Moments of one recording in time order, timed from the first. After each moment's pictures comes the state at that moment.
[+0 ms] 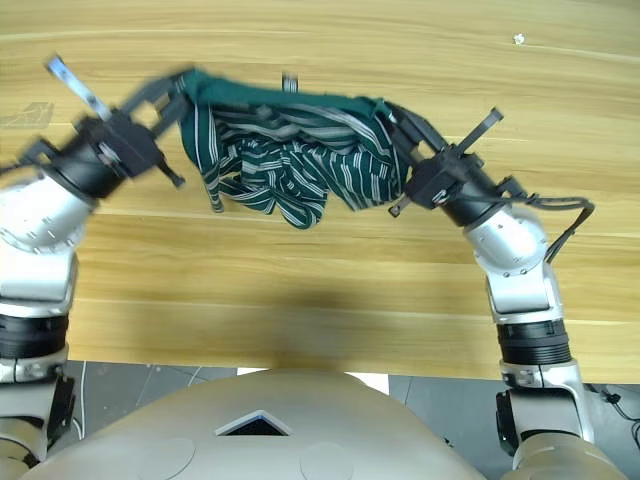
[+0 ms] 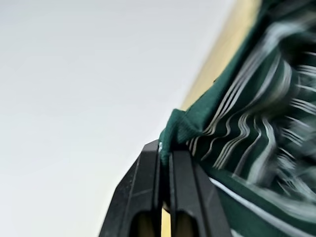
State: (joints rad) left arm -0.24 0.67 -0.06 -0.32 0.02 -0.15 -0.52; right arm -0.08 -0.60 0.09 -0.10 -0.06 -0.48 0.43
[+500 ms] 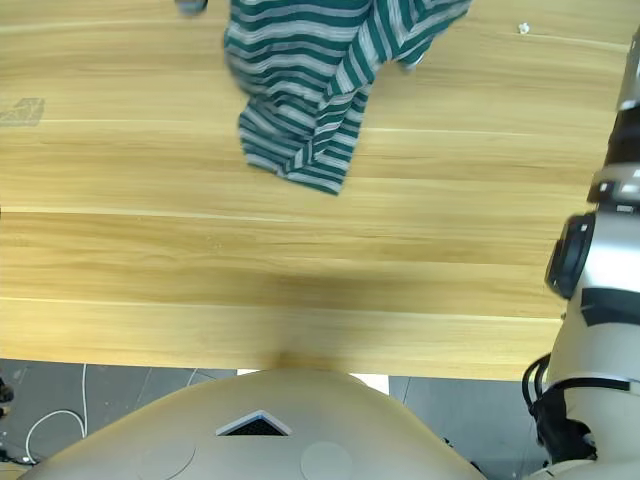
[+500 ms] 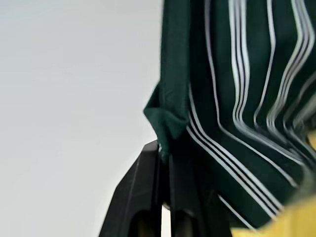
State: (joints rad) left arm -1.34 0.65 -0.45 0.74 0.46 -0.21 -0.66; right arm -1.13 -0.67 0.13 0.78 -0.12 -0.38 0.59
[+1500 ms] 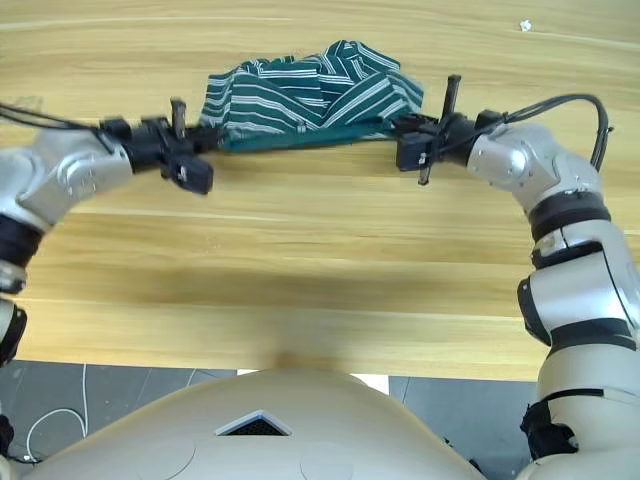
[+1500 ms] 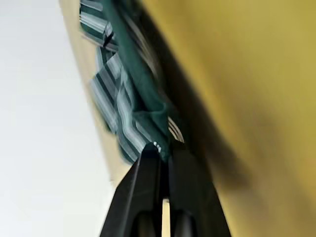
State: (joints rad) left arm -0.45 0.91 -0.62 0.23 0.53 -0.56 -0.38; right arm -0.68 -0.70 0.54 0.90 -0.44 -0.86 0.36
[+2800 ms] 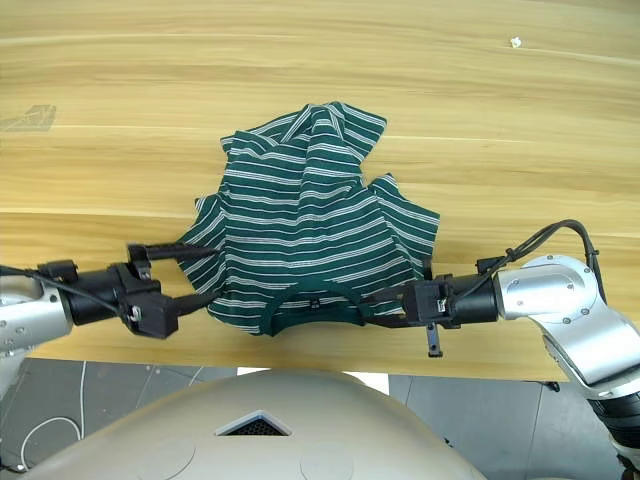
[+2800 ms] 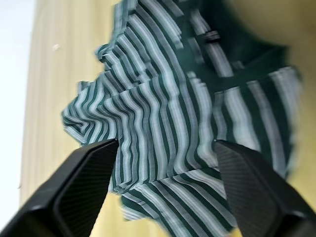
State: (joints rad) left arm 0.33 1.02 0.00 -0.60 0.06 -0.18 -0.90; right arm 0.21 -1.09 0.21 -0.55 0.45 0.08 1.13
